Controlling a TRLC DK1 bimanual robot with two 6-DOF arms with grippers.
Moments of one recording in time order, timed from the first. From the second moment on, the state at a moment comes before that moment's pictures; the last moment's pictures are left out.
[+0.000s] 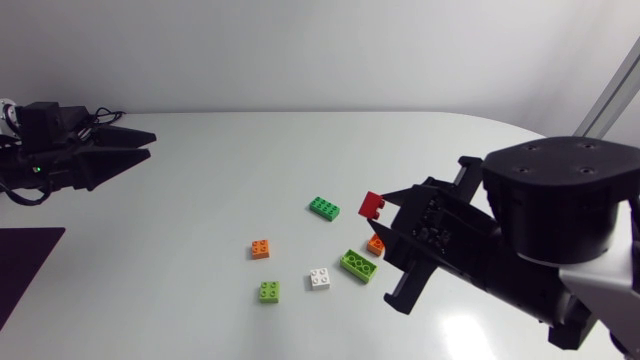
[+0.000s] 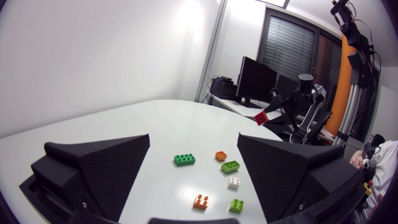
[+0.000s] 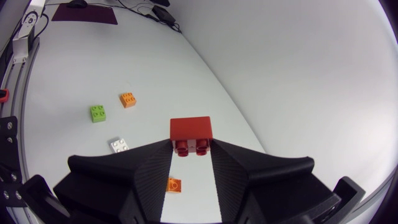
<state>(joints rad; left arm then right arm) 0.41 1.90 1.38 -1.69 1.49 2.03 0.87 0.92 0.63 -0.12 0.30 -0.56</state>
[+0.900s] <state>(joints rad) 0.37 1.85 1.49 -1.69 1.49 2.04 0.83 0.99 0.69 -0.27 0.33 -0.53</state>
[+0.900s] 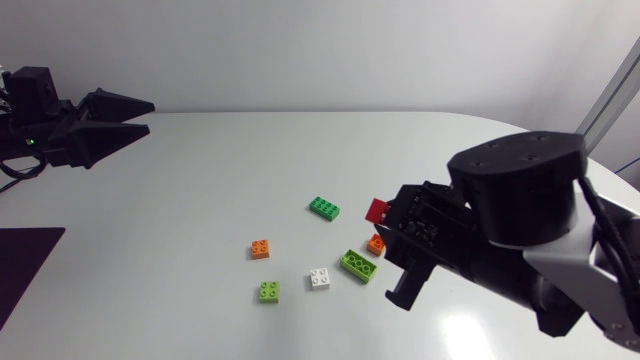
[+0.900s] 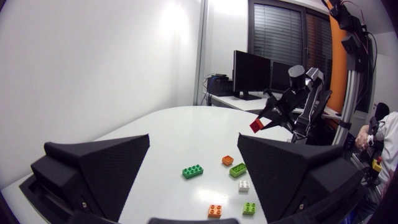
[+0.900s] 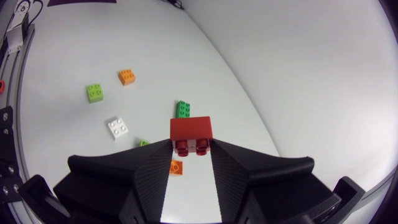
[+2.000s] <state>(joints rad) 0.40 1.80 1.41 -1.69 1.49 2.05 0.71 1.33 0.58 -0.42 0.19 -0.53</state>
